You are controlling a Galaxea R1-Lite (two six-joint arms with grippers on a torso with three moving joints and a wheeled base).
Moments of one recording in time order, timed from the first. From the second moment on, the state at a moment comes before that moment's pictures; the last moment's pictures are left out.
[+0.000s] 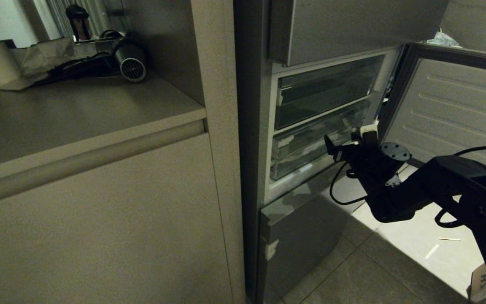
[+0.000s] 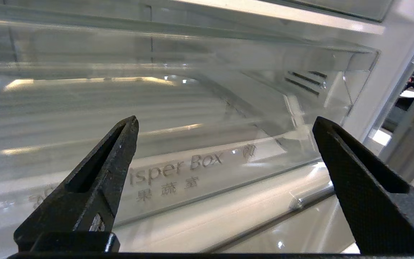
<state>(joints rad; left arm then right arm) -0.01 0.00 -0.03 0.09 0.00 0.01 0.12 2.48 -1.38 -1.46 -0.01 -0.18</state>
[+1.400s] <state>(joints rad) -0.01 0.00 -0.03 0.09 0.00 0.01 0.11 2.53 -1.62 -1.31 -0.10 -0.19</state>
